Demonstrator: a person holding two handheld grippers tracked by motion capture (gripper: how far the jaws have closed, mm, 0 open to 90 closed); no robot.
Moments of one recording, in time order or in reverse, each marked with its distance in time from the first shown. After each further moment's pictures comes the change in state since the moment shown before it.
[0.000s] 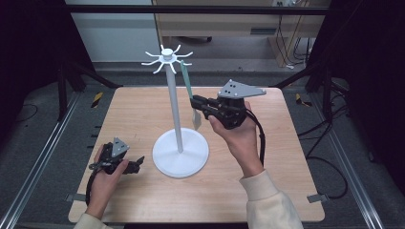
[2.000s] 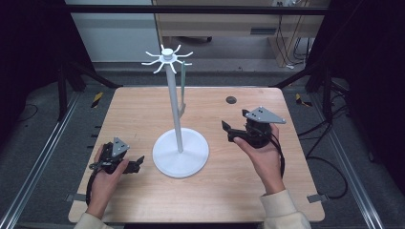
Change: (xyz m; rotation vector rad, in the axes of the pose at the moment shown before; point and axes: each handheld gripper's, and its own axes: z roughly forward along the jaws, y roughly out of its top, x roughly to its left) left arm 0.001 0.000 0.001 0.003 0.006 -0.004; right arm -0.044 -0.097 -0.041 0.124 -0.388 0.066
